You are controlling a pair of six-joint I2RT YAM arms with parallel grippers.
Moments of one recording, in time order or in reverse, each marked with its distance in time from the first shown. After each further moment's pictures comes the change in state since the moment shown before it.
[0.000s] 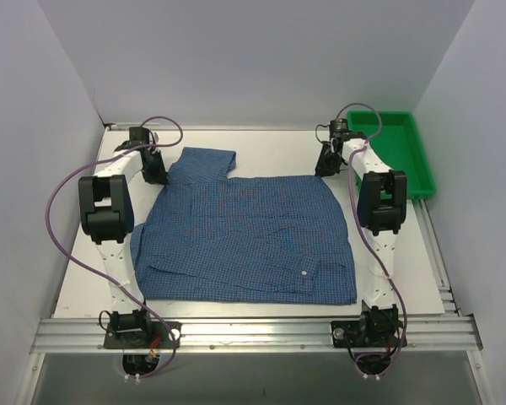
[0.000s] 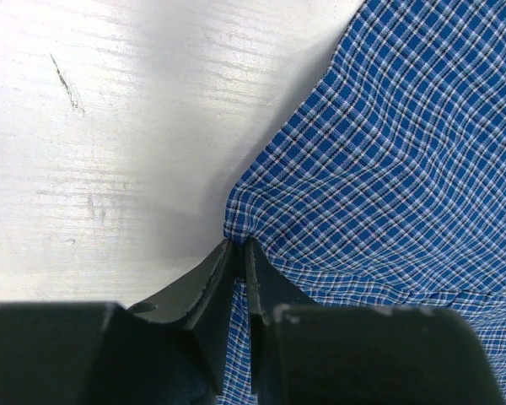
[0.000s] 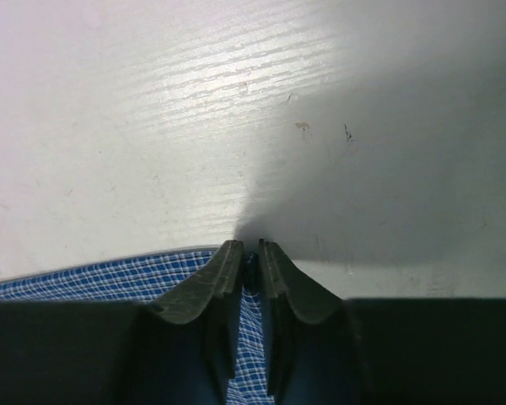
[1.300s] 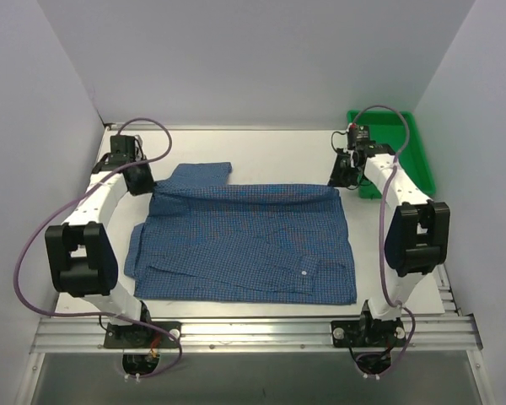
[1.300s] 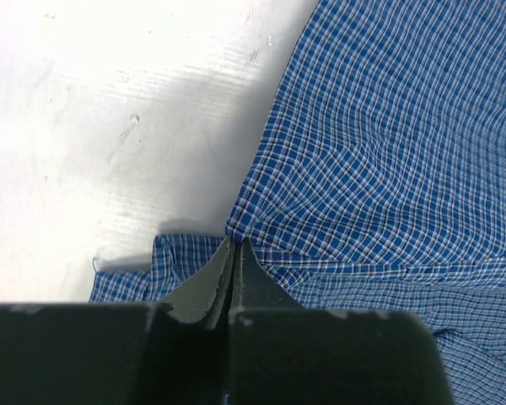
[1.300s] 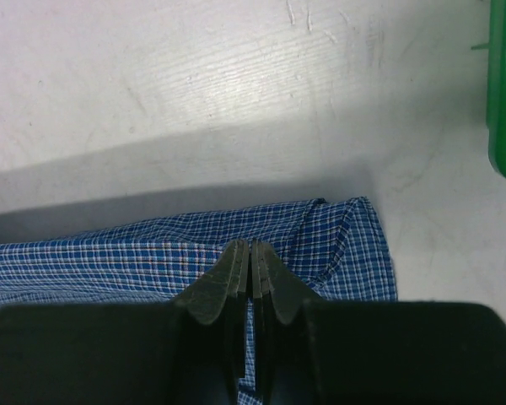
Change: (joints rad) left arm -0.006 -0.538 -0.389 -0.033 -0.085 -0.037; right arm -0.011 -0.544 -0.498 0.007 -0.010 -0.022
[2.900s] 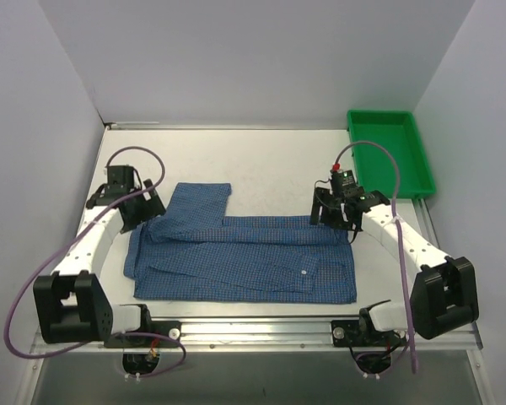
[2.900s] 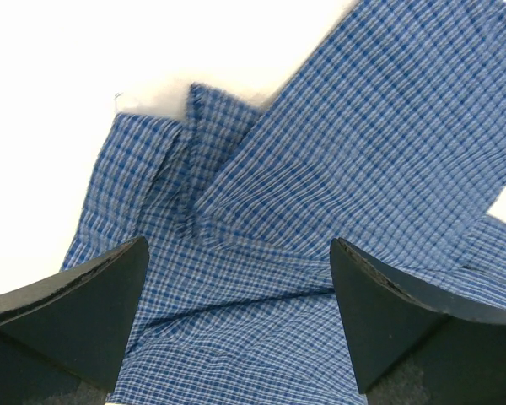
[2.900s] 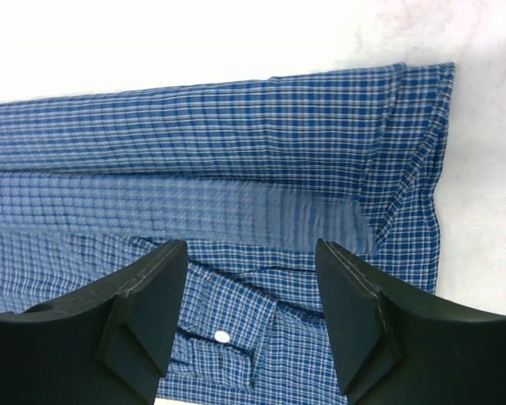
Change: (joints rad) left arm -0.011 -0.391 -0.361 -0.094 -0.101 -0.170; right arm 0.224 -0.476 -0.549 0.075 0.105 0.064
